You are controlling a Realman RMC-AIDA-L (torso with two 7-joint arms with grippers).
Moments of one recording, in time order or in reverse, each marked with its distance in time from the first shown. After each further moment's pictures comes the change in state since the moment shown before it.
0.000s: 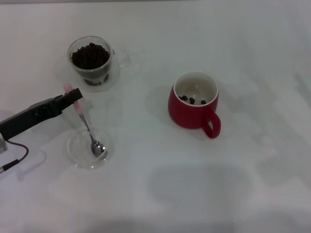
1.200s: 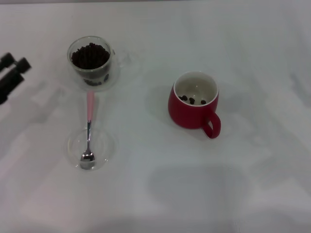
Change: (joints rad) left arm 0.108 -0.007 -0.283 0.103 -0.026 0.177 0.476; right arm 0.011 0.014 0.000 -0.005 0.002 -0.044 -0.047
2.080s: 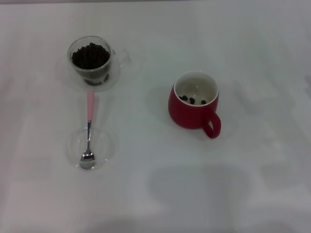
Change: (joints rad) left arm 0.012 -0.028 -0.394 -0.202 -0.314 -0.022 0.605; right arm -0.046 0.034 0.053 0.016 0.034 0.108 -0.007
